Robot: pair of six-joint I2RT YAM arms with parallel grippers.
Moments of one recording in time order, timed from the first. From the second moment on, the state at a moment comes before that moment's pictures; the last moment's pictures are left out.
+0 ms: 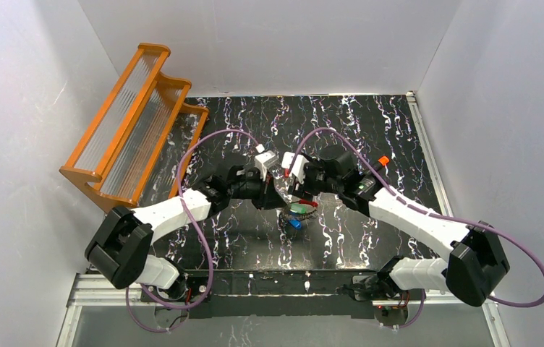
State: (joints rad) left arm -0.68 1.40 0.76 0.11 0.66 -0.26; right arm 0.76 1.24 0.86 -0.16 -0.29 -0.61
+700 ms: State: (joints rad) left arm -0.59 1.38 0.77 0.08 0.80 -0.23; right arm 0.70 1.17 0.84 -0.27 -0.47 -0.43
